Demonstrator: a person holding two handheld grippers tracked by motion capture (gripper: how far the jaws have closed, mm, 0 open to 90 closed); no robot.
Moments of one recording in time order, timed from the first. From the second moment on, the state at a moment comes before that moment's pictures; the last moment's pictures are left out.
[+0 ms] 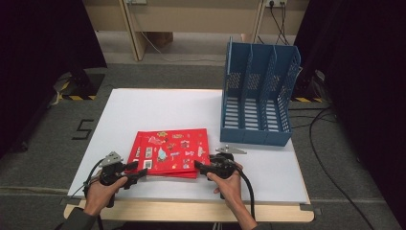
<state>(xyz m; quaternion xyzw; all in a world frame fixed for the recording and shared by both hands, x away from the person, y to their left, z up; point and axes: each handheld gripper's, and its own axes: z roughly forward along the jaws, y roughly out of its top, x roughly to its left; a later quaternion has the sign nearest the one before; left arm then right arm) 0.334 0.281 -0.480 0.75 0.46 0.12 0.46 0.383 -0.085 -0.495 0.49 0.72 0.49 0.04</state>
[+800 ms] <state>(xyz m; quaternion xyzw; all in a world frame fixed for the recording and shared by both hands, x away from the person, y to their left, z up) 0.329 0.251 -0.482 0.76 0.43 0.09 0.48 0.387 -0.115 -0.471 0.53 0.62 0.58 0.02</state>
